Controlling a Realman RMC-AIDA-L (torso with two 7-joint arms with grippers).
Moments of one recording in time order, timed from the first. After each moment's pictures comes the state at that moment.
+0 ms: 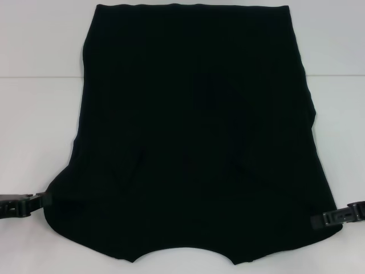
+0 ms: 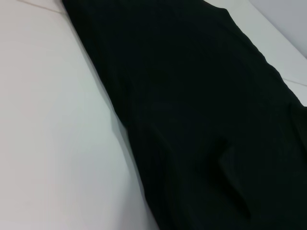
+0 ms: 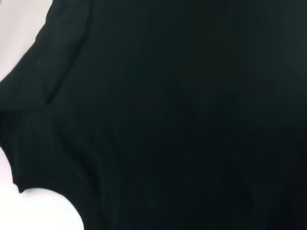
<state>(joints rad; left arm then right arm) -0.43 -2.12 0.22 0.90 2.48 1.55 -1.83 0.58 1.91 -0.78 -0.62 -2.37 -1.54 2.23</state>
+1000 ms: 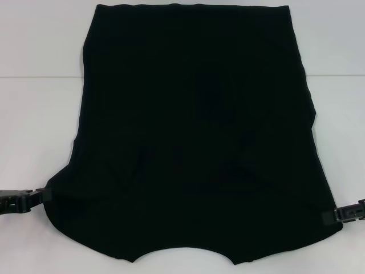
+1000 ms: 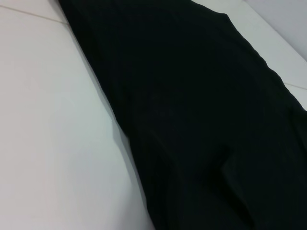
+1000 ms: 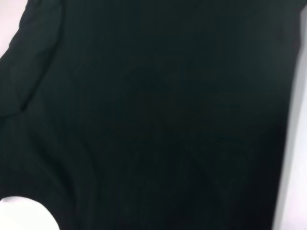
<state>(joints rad) -0.44 -2.12 0.22 0.90 2.47 1.54 -1.83 0.59 1.90 -0.70 -0.62 -2.45 -1.53 2.23</state>
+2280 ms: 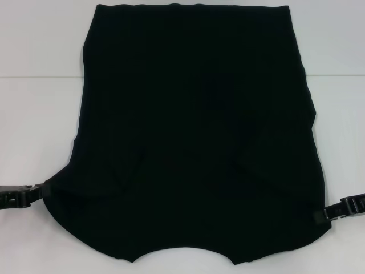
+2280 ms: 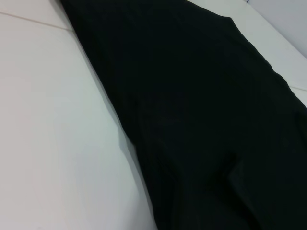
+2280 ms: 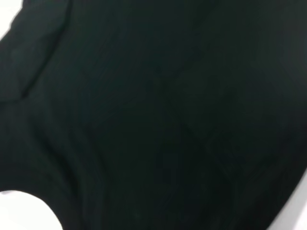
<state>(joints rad) -0.45 -2.11 0.22 0.89 2.46 1.51 -1.83 0.66 1.94 -0.71 -0.63 -2.54 -1.51 2.27</state>
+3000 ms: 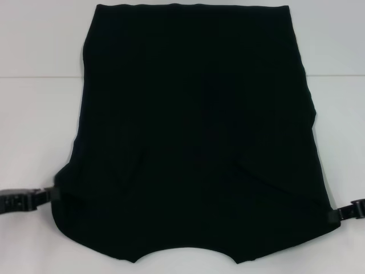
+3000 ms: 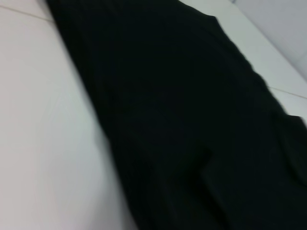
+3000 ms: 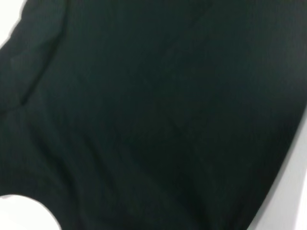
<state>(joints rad) -0.45 -2.11 0.22 0.88 2.46 1.57 -1.85 0.62 1.94 -0.63 -0.63 -2.54 -1.52 2.20</state>
